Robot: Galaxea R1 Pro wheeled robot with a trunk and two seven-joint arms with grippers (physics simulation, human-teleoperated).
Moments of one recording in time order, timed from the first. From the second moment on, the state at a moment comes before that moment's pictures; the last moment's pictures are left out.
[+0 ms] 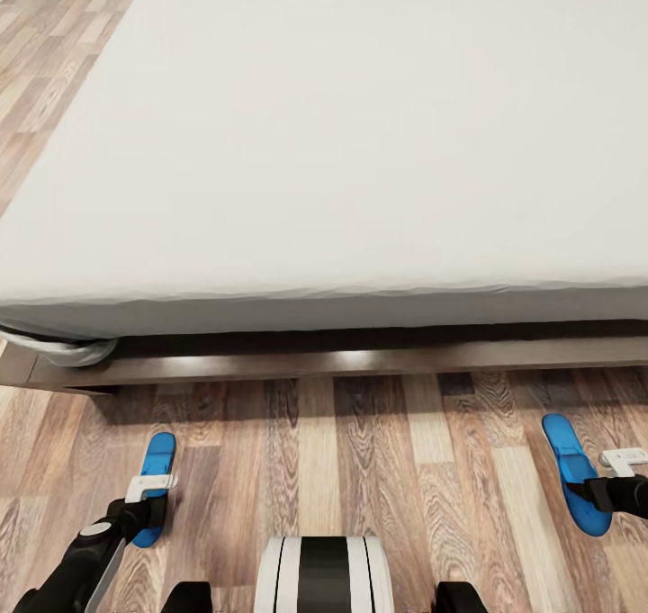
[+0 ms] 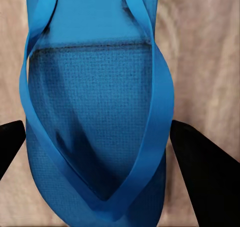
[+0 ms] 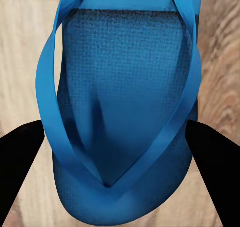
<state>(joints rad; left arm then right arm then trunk) -0.35 0.18 0.17 -0.82 -0.06 0.26 -0.11 -0.49 -0.78 0.36 -0.76 -0.53 0.39 0.33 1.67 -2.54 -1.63</state>
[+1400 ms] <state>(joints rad) -0.35 0.18 0.20 -0.82 -0.01 0.22 -0.11 -0.49 -0.78 0.36 -0.75 -0.53 0.39 0.33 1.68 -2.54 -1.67</state>
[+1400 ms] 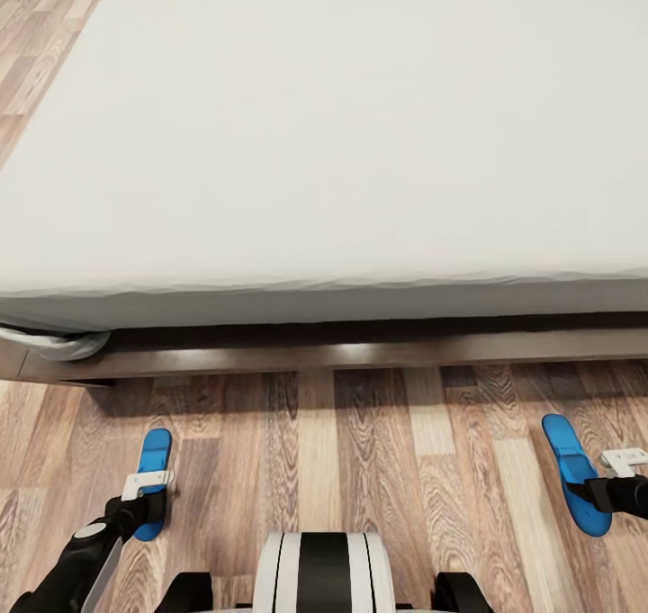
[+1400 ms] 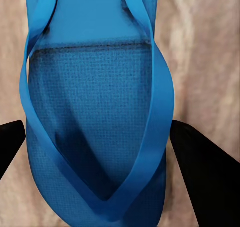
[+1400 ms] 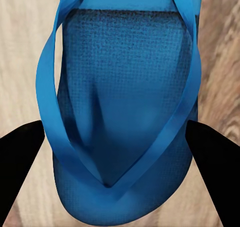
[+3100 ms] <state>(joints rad) -0.36 0.18 0.20 -0.82 -0.01 0.22 -0.11 -0.49 -0.78 0.36 -0.75 -0.53 0.39 0.33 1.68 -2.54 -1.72</state>
